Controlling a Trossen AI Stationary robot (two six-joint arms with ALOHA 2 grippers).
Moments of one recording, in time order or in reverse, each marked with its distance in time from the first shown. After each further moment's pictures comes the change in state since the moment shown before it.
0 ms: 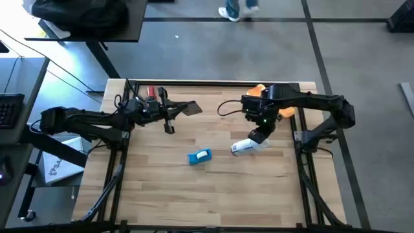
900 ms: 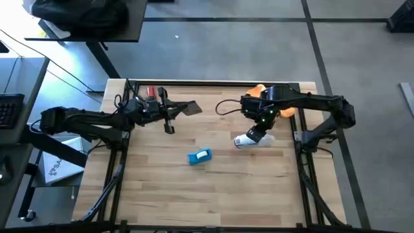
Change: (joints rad) left arm 0.000 0.000 0.000 -0.002 -0.002 0.001; right arm 0.017 0.000 0.010 0.087 0.201 0.001
